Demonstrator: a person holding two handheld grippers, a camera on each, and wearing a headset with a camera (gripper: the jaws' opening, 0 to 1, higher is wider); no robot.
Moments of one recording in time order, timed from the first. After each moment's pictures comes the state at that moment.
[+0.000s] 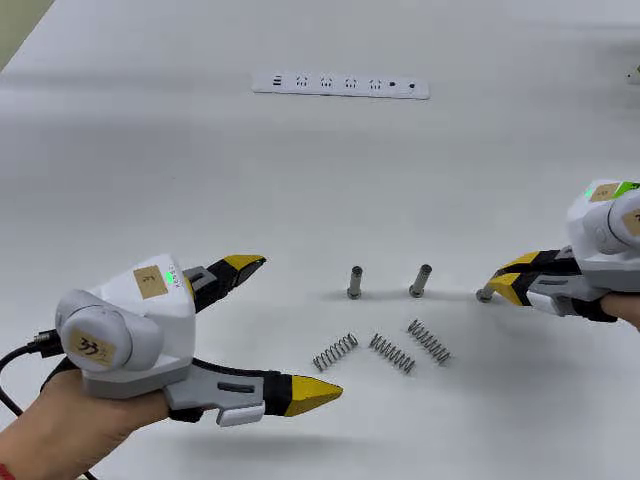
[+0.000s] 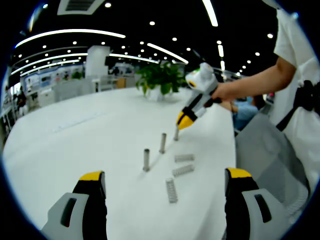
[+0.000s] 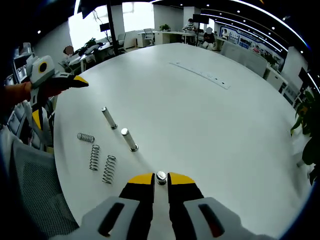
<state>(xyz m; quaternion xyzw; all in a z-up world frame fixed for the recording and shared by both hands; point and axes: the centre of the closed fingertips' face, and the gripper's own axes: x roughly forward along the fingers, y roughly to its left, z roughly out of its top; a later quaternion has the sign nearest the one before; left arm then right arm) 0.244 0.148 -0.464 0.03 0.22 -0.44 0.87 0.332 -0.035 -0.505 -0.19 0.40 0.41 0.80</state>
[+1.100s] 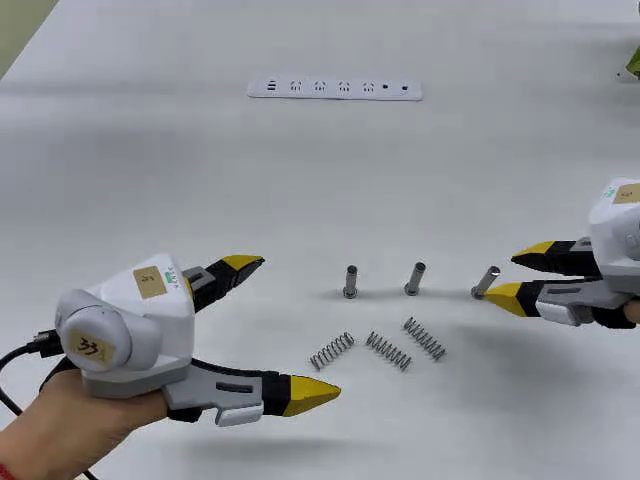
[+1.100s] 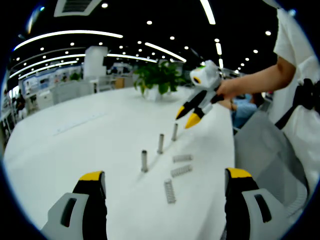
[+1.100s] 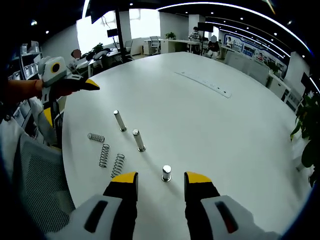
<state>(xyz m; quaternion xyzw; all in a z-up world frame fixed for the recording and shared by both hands) 0.240 0.143 -0.461 0.04 0.22 -0.44 0.87 0.321 -0.044 -0.489 -0.18 0.36 0.44 0.80</state>
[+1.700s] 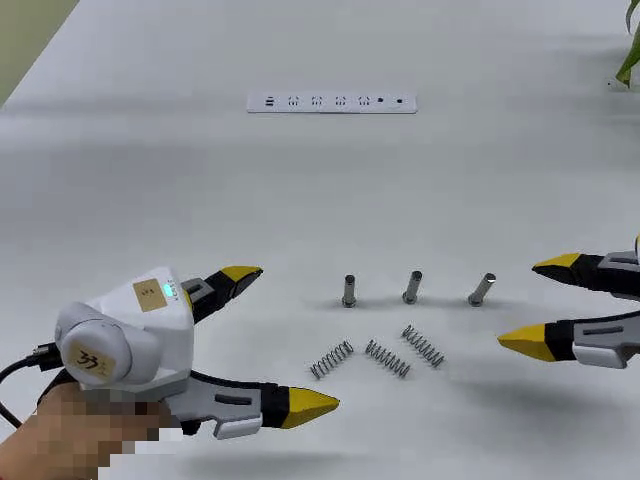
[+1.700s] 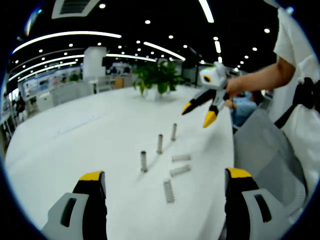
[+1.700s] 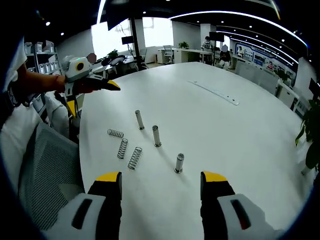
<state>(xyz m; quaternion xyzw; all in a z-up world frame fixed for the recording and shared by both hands) 0.238 0.143 -0.457 0.05 0.23 -0.44 0.87 0.285 -0.058 -0.475 -0.17 0.33 0.50 0.79</state>
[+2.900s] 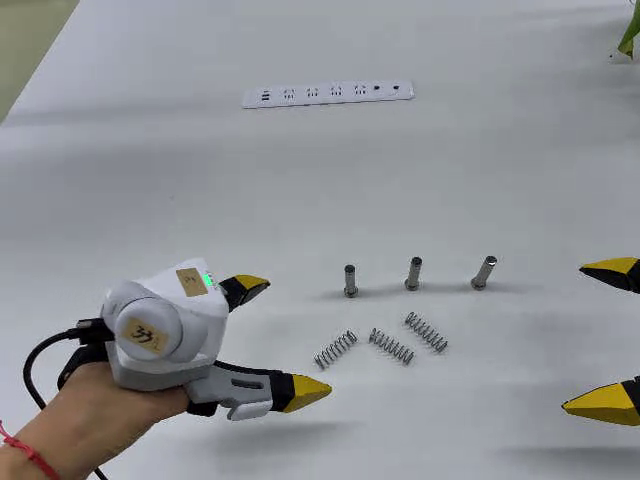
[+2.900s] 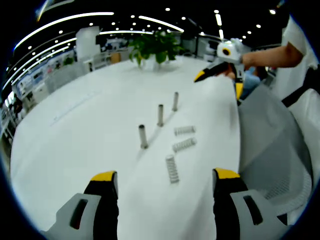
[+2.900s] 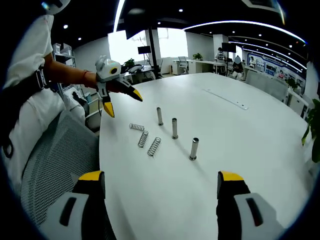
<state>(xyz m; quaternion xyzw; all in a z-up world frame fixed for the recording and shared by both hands) 0.236 0.145 -0.499 0.14 0.34 -0.43 0.83 0.246 -0.083 -0.473 -0.14 0.28 0.56 0.77</state>
